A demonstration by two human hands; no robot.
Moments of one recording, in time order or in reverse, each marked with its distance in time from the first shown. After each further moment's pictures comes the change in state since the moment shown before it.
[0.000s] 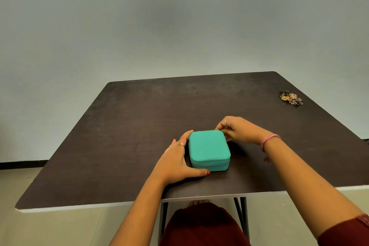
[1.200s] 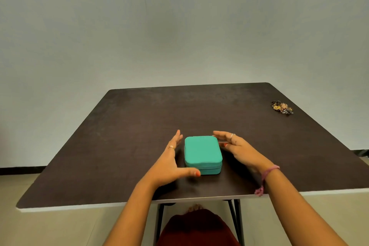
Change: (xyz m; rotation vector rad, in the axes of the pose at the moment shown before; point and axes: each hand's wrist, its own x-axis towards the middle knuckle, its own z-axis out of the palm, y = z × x) left_hand -0.009 -0.007 0.000 -0.272 -0.014 -0.066; right_hand -0.047 0.000 0.033 0.628 0.143 0.145
